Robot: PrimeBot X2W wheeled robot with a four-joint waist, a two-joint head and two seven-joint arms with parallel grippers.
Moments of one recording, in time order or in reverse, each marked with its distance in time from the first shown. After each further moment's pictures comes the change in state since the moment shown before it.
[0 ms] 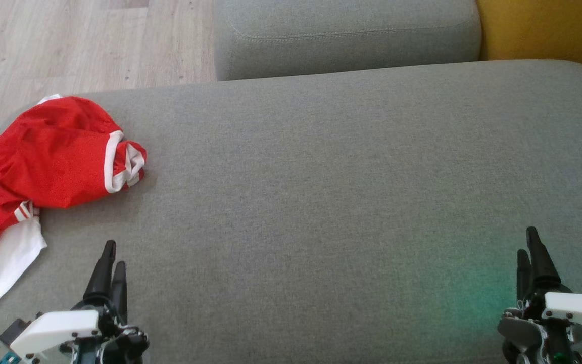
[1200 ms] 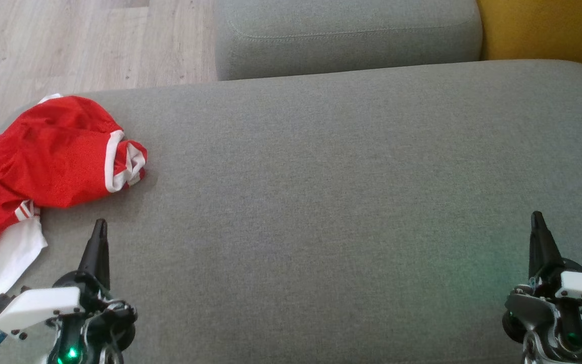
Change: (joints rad) left arm -0.064 0.011 0.033 -0.036 -0.040 -0.013 0.038; right arm -0.052 -0.002 -0.027 -0.041 0.067 0.000 0.030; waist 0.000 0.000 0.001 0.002
